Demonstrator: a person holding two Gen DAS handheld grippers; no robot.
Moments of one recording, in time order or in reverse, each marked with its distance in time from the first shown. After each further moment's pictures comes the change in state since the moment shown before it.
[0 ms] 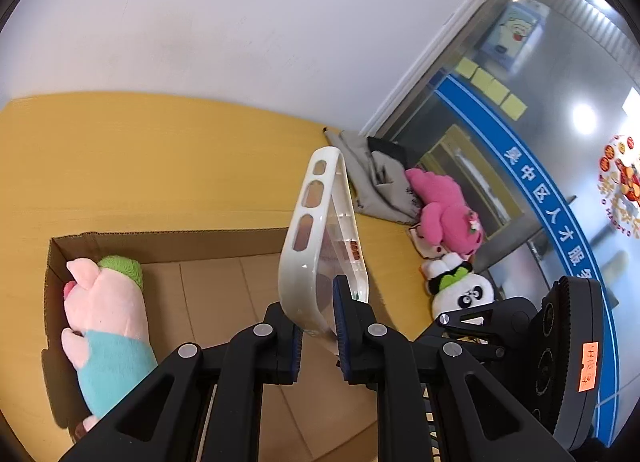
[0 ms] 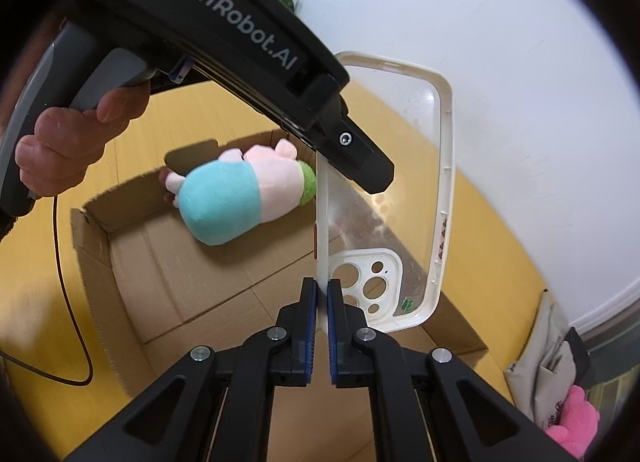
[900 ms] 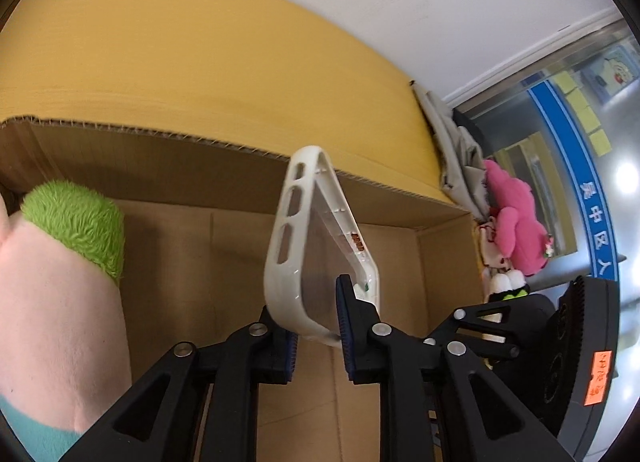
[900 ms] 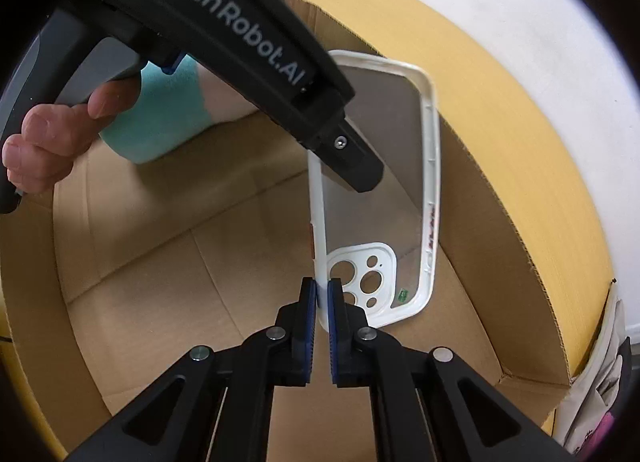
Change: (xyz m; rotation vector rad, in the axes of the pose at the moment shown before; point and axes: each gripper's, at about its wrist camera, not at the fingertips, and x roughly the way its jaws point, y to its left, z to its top) left arm 0.138 0.113 -0.018 -0.259 0.191 0.063; right arm 0.155 -0.040 -0.031 -0.064 0.260 0.190
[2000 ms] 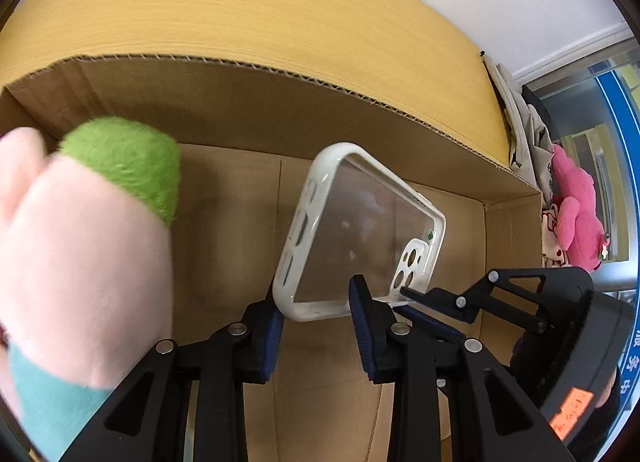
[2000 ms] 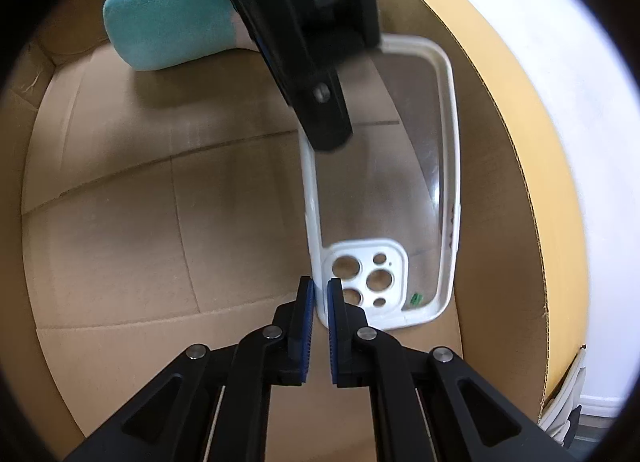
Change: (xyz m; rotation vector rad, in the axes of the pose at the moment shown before) left arm -0.001 0.009 -0.003 -0.066 0.141 0.235; right arm 0.031 0.012 0.002 -0.274 0.087 -0.058
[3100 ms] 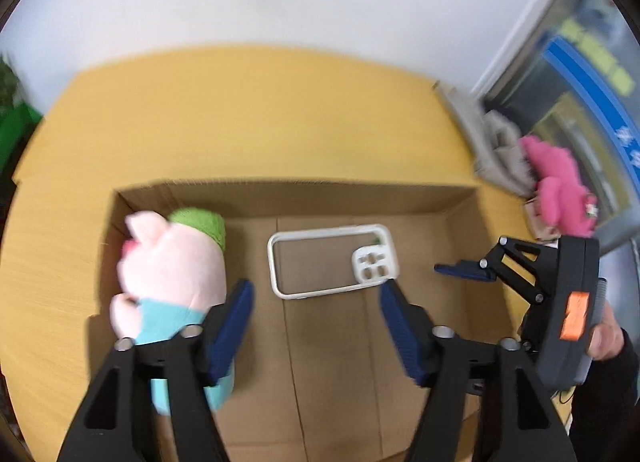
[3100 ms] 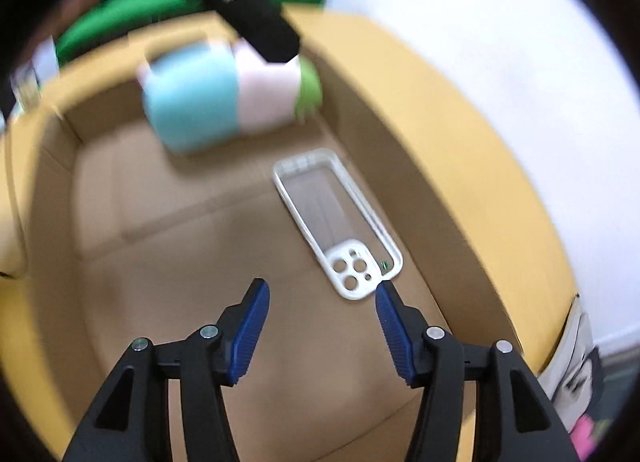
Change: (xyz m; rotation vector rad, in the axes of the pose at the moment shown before) left arm -0.145 -0.059 -0.081 0.237 -0.350 0.111; right arm -0.107 -0.006 -0.023 0.243 -0.268 -0.066
